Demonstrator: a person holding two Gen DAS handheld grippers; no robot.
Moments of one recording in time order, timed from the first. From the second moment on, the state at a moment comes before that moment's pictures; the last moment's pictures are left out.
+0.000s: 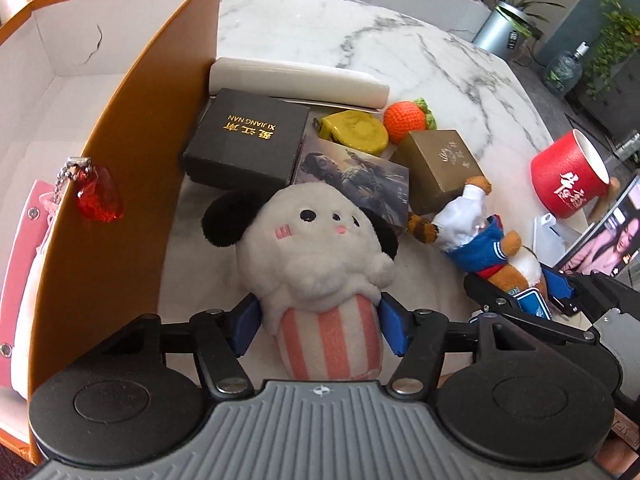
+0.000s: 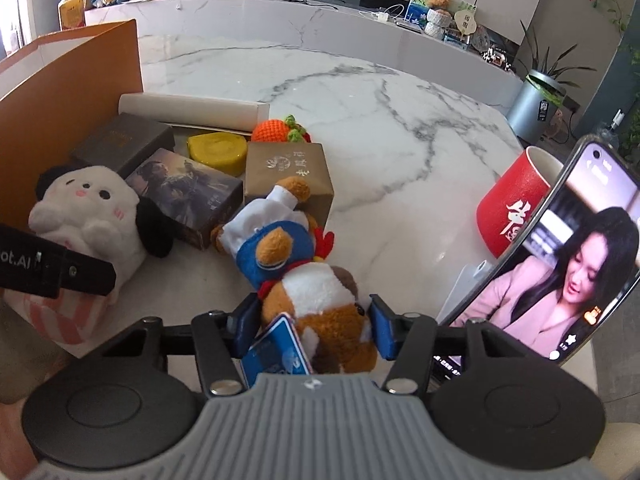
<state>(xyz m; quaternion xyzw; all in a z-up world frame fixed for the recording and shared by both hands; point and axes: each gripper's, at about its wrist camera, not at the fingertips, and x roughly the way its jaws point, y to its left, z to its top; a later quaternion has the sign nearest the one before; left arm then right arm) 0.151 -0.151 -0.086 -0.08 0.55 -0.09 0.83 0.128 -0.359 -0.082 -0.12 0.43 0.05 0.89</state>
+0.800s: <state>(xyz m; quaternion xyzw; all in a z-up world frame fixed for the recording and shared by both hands) 0.077 -0.018 0.064 -0.03 0.39 -0.18 0.90 0.051 -0.270 0.061 0.07 0.34 0.10 0.93</state>
